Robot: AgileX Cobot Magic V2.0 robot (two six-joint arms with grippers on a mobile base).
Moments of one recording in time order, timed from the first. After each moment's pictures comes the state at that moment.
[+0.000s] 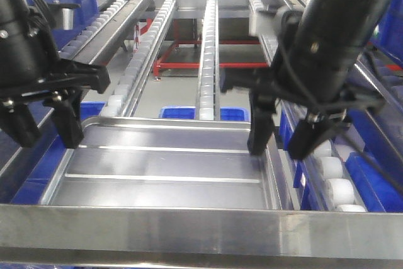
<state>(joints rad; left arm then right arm) -0.51 1.63 -1.05 0.07 0.74 -0.35 0.49 1.72 -1.05 0.15 0.60 0.37</state>
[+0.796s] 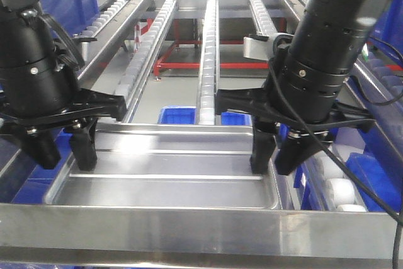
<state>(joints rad) -0.51 1.74 -1.06 0.07 0.65 -0.36 0.49 1.77 -1.05 0.15 0.56 0.38</state>
